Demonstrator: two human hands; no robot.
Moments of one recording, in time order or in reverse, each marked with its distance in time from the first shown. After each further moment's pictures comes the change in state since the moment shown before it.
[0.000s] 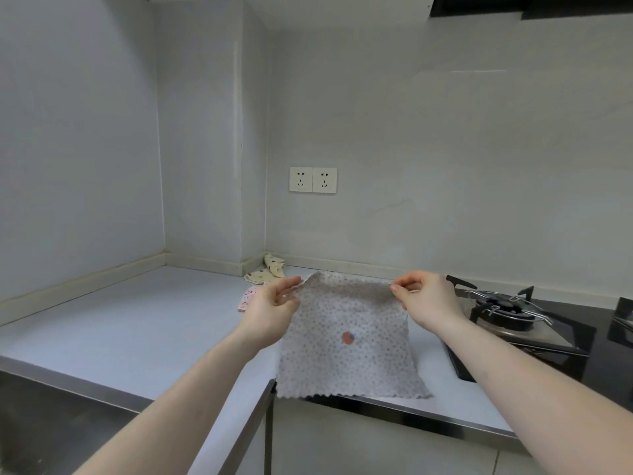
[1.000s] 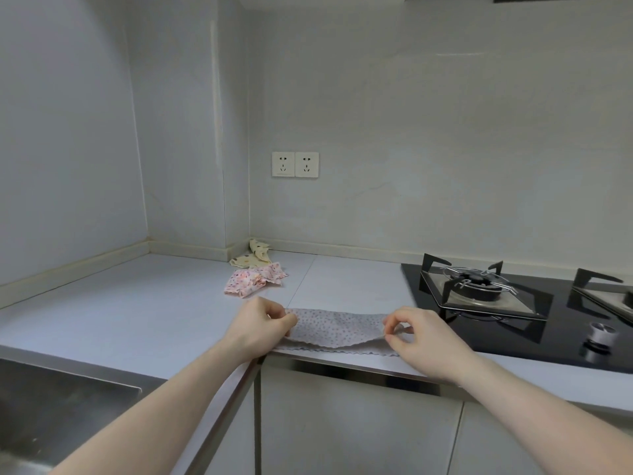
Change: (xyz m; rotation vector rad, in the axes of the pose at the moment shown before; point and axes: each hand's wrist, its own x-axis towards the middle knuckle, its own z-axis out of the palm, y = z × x) left_hand -0.036 -0.026 0.012 0.452 -0.092 -0.014; right_hand -0.087 0.056 -0.029 -0.320 -0.347 -0.234
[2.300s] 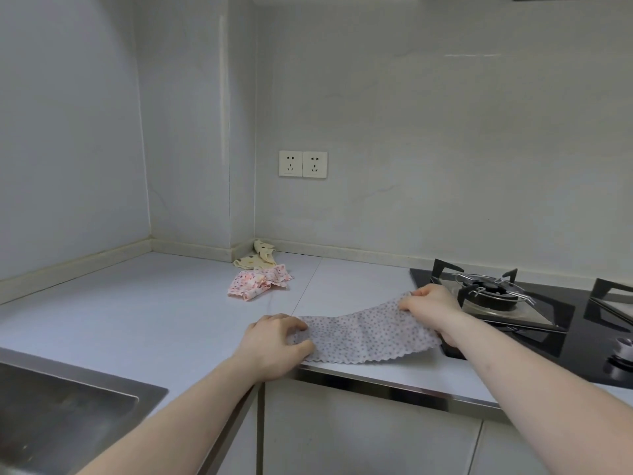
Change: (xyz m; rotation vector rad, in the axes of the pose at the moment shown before) left_hand 0.013 -0.024 0.023 0.376 -0.119 0.116; right_hand 0.075 -0.005 -0.009 0.351 0.164 0.643
